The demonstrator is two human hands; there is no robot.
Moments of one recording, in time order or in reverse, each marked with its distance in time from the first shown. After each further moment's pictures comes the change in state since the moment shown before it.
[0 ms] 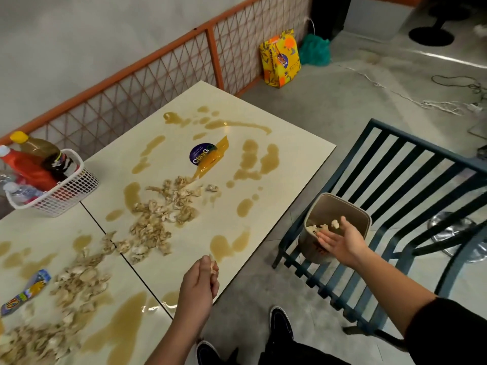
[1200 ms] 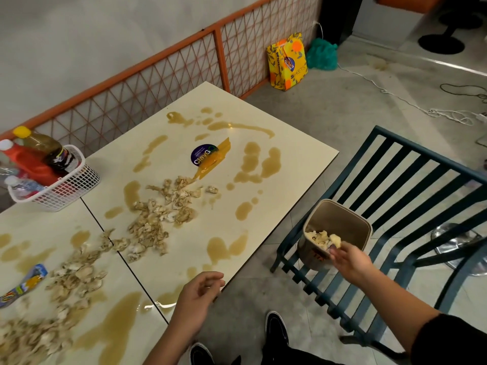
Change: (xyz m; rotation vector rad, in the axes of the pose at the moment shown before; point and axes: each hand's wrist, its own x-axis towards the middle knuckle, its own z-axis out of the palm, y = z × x) left_hand 0.002 -0.027 -0.003 0.144 -0.080 -0.112; right_hand 0.032 0.003 -0.047 -0.113 0.184 0.051
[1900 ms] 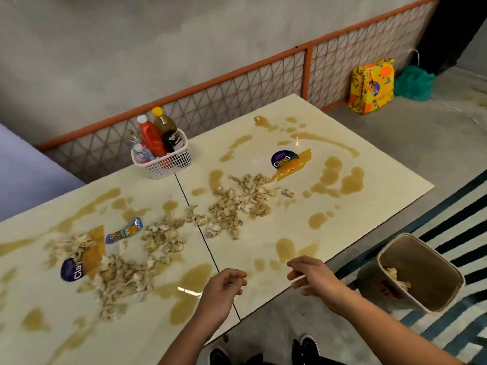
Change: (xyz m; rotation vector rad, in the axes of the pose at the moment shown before) left_hand -0.032 -0.044 -0.096 -0.116 0.156 -0.055; right_hand -0.159 0.140 0.178 -1.048 -0.588 -0.219
